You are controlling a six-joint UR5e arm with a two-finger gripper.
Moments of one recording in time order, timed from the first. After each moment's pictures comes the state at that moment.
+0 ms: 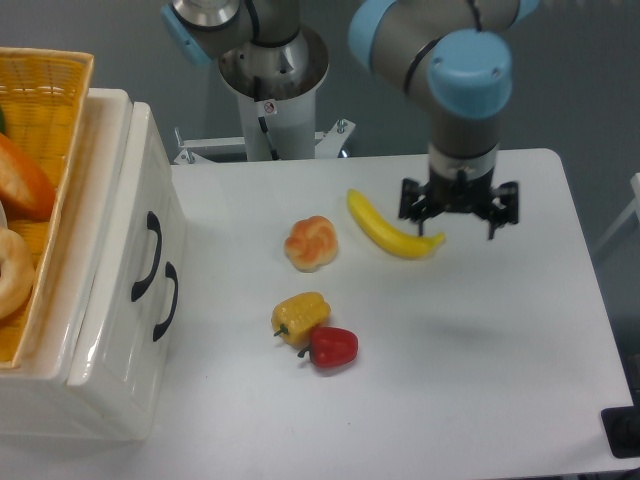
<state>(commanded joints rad) 2.75 -1.77 -1.57 -1.25 1.71 0.95</state>
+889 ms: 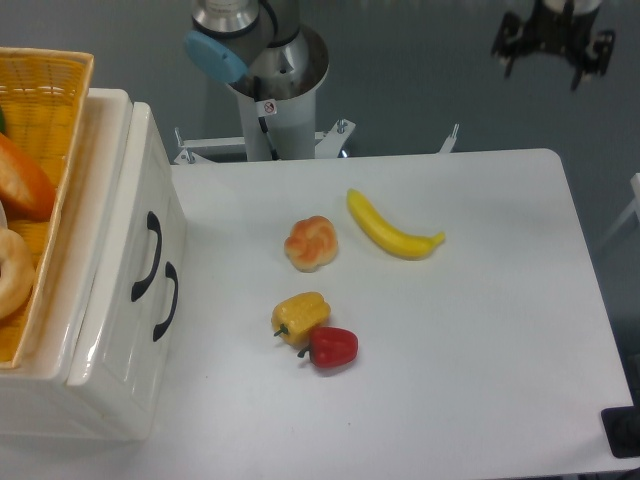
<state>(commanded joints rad) 3.24 -1.57 -1.57 -1.54 1.70 1.64</state>
